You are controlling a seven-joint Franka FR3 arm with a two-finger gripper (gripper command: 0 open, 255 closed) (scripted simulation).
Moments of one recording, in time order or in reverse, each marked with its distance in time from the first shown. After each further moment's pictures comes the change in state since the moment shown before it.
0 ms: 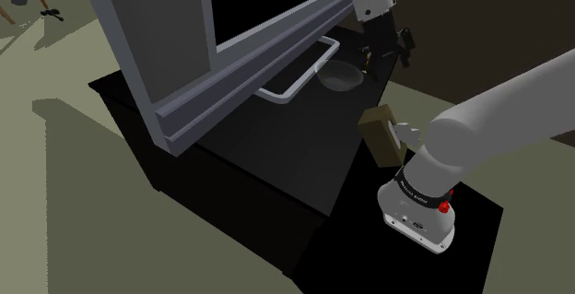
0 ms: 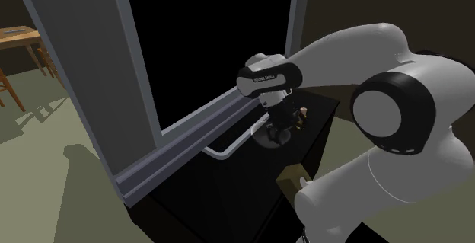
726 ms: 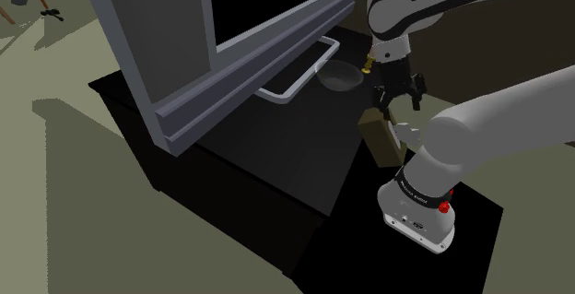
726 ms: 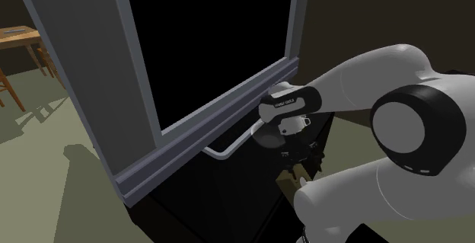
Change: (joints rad) arm -0.045 -0.136 -0.113 -0.344 0.030 0.189 -0.091
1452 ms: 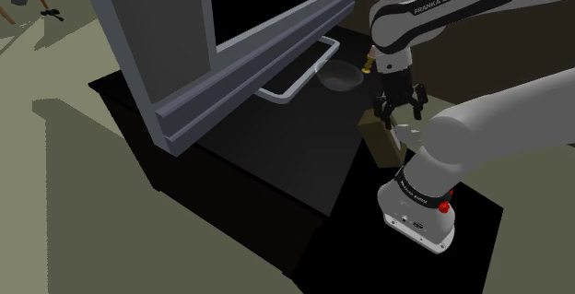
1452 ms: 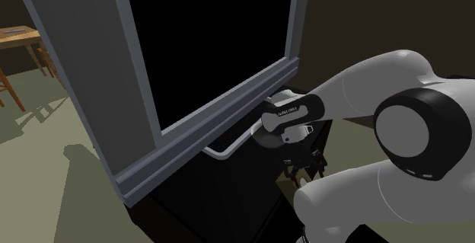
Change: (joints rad) arm -0.010 -0.024 -0.011 -0.083 -0.014 0.063 0.000
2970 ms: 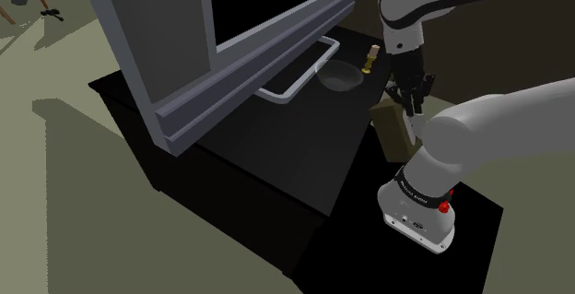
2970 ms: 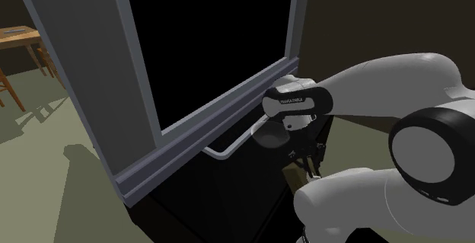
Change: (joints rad) arm 0.001 -0.099 0.010 0.091 0.007 -0.190 -0.024
